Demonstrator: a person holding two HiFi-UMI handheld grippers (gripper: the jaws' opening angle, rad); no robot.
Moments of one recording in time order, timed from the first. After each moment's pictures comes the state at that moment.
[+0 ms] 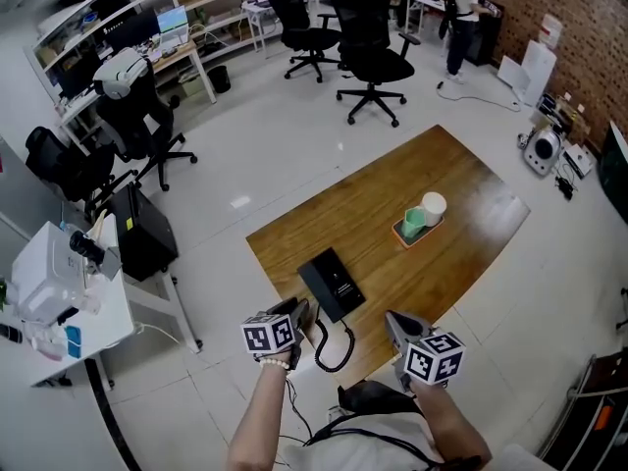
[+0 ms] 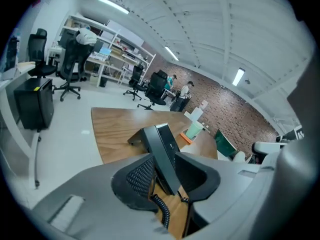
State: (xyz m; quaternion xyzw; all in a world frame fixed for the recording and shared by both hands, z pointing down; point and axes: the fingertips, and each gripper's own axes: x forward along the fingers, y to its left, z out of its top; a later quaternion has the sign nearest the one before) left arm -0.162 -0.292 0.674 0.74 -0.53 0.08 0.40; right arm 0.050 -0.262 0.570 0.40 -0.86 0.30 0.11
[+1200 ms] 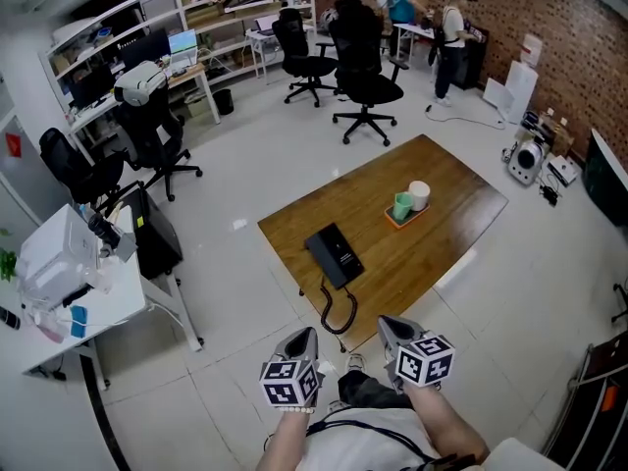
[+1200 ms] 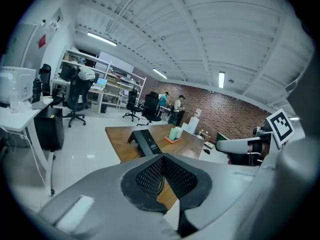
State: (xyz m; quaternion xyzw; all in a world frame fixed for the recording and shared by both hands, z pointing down) left arm -0.124 -0.086 0.570 0.76 -0.58 0.05 0.27; right arm 0.031 -0.118 0.543 0.41 -0.87 0.25 0.11
